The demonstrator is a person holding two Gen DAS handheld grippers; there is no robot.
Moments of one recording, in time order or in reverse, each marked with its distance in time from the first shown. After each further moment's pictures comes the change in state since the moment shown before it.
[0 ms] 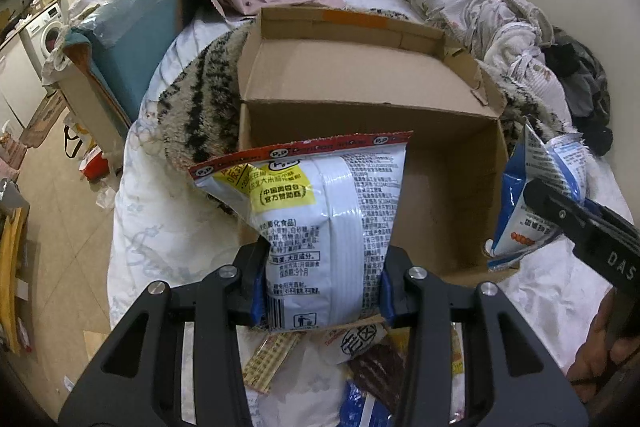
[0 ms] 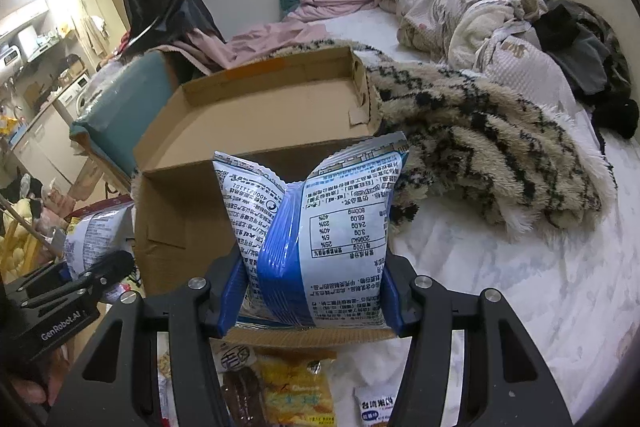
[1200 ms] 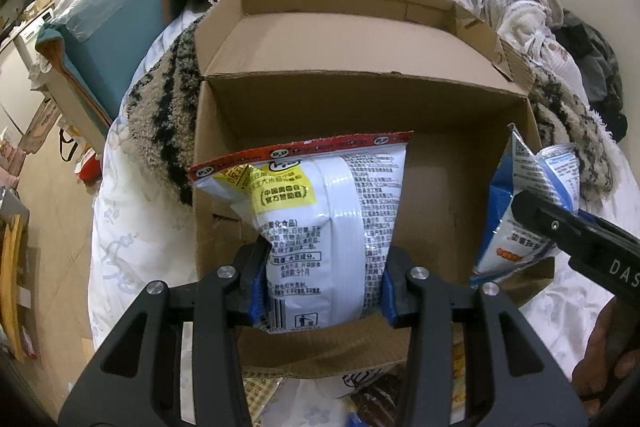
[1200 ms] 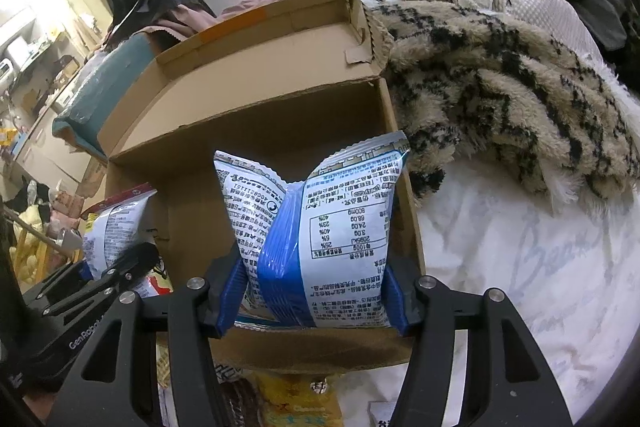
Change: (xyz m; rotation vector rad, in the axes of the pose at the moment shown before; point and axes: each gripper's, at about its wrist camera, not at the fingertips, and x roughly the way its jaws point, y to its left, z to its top) left arm 0.054 -0.011 0.000 0.035 0.030 0.020; right arm 0.060 -0.018 -0.007 0.097 0.110 0.042
